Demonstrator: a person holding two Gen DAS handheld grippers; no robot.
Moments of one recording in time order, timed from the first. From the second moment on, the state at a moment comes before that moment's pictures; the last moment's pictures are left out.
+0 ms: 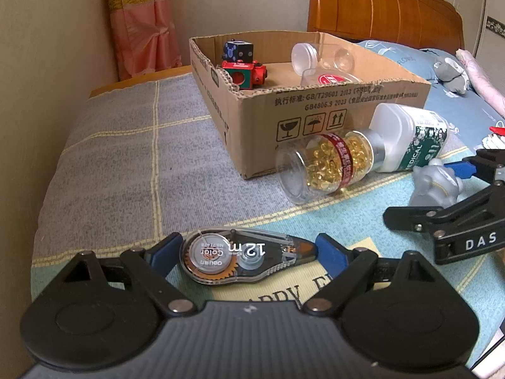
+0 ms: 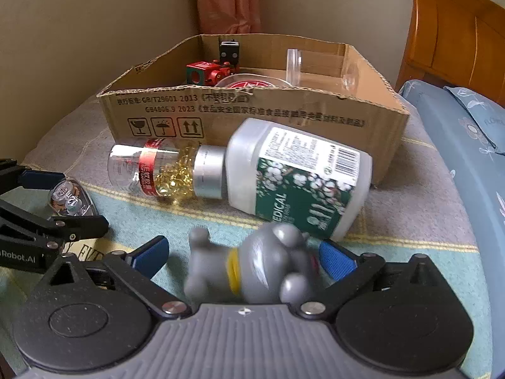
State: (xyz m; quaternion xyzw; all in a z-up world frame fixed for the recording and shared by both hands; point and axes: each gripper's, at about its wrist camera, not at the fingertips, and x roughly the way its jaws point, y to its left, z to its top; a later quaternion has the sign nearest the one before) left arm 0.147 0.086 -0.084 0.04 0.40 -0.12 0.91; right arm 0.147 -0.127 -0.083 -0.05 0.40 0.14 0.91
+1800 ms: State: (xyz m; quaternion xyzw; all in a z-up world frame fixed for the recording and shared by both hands) left arm 0.109 0.037 -0.012 0.12 0.38 -0.17 0.90; right arm 0.104 -0.177 -0.017 -0.13 0.37 0.23 0.89
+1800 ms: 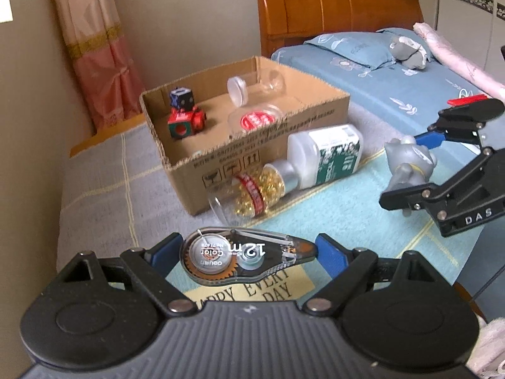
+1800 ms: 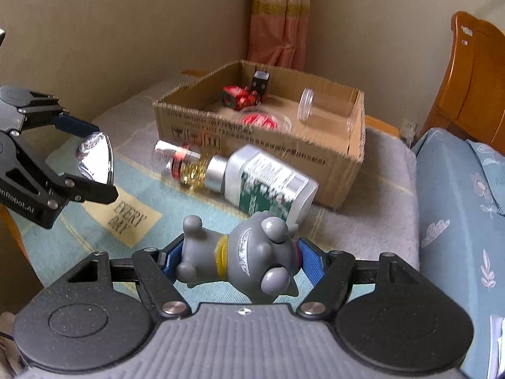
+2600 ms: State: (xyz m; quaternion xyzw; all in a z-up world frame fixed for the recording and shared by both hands) left arm 0.197 0.030 0.040 0.12 0.32 -0.18 0.92; right arm 0.176 -0.181 0.048 -0.12 0.31 0.22 0.92
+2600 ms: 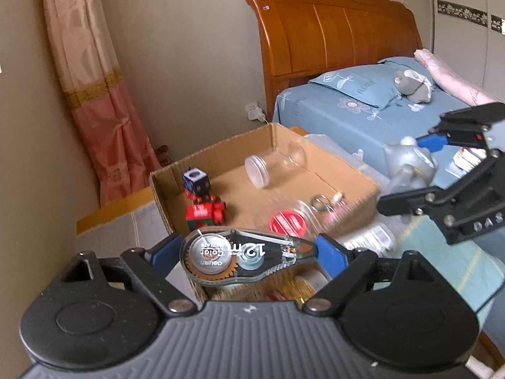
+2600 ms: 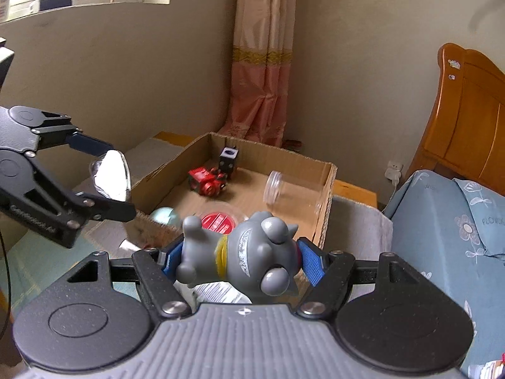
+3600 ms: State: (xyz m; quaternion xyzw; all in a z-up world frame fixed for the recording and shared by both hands) left arm 0.231 0.059 0.019 0.10 0.32 -0.14 0.93; right arm 0.307 -0.160 0.036 -0.09 0.36 0.18 0.91
